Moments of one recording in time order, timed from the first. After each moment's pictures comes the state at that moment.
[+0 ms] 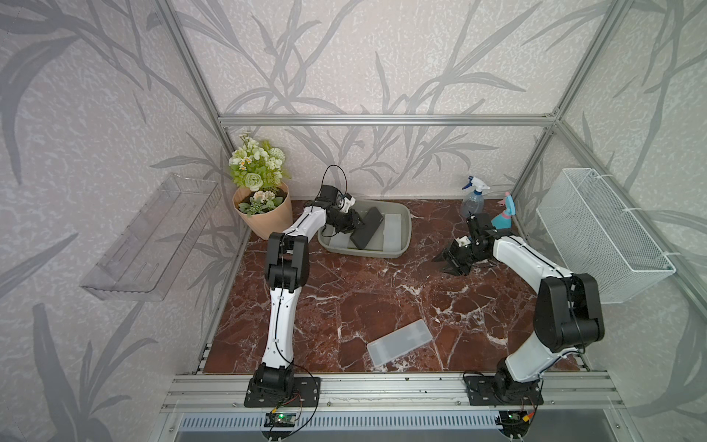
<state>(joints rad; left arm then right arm) -0.17 2.42 2.04 -0.65 0.73 -0.29 0.13 1.67 1.19 -0.77 -0.63 0.84</state>
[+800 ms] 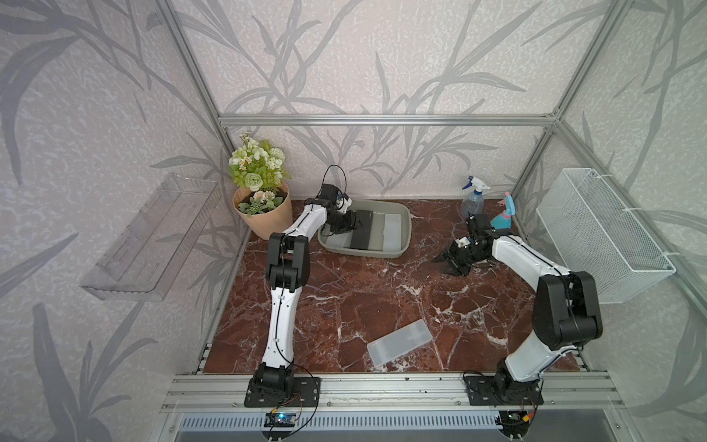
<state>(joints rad) -0.17 2.43 2.10 -0.75 0.53 -0.23 0.13 1.68 1.19 -0.77 -0.63 0.84</state>
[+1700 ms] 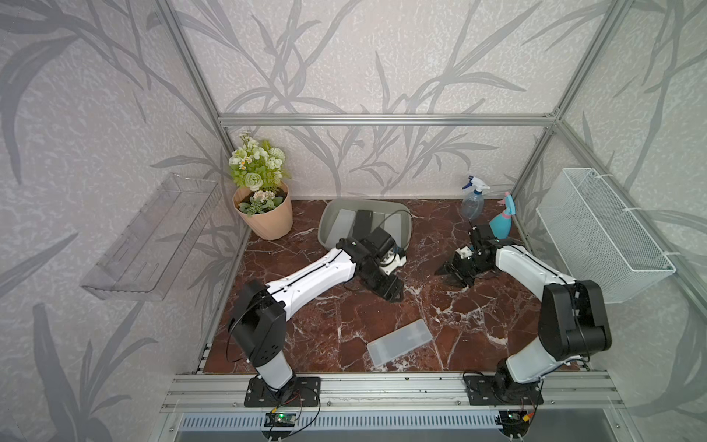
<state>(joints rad) -0.80 1.67 1.35 -0.94 0.37 -0.15 0.10 1.58 1.03 -0.77 -0.63 0.72</state>
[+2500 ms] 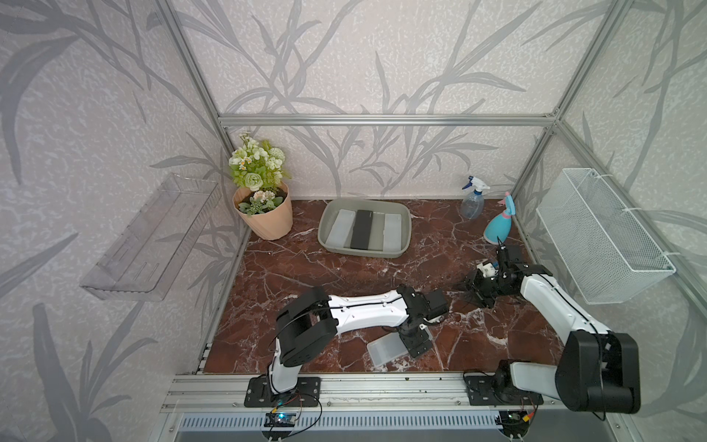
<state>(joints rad) -1.19 1.93 1.41 -0.90 0.00 -0.13 -0.06 1.29 0.80 -0.81 -0.66 0.65</state>
